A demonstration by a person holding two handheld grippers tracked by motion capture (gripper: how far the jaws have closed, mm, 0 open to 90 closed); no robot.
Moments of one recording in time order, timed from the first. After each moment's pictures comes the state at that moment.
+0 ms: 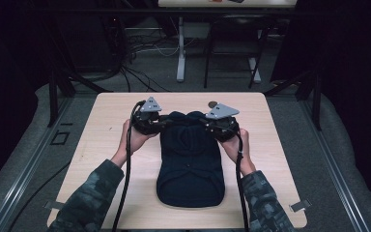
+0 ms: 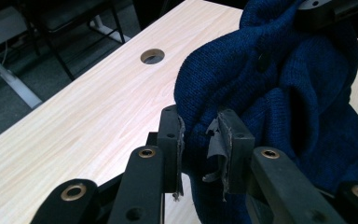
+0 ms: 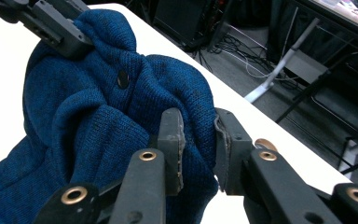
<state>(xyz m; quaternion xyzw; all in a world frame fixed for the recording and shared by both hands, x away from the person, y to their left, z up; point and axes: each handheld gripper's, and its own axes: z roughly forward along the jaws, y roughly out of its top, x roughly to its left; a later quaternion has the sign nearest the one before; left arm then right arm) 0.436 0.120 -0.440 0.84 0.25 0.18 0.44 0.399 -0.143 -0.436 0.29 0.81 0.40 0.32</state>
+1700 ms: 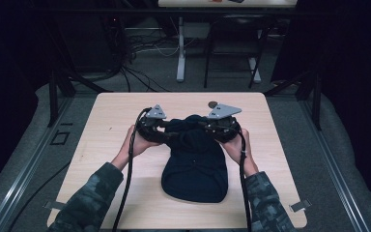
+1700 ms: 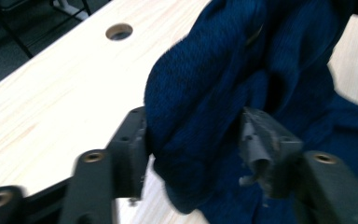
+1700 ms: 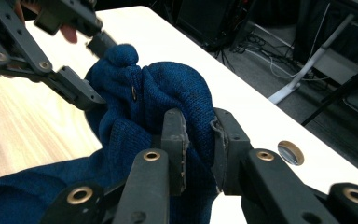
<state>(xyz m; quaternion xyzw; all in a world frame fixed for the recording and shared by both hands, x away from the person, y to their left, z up) 0.437 0.110 -0.470 0.87 0.23 0.13 0.41 0.395 -0.147 -0.432 0.28 0.82 0.42 0.27</state>
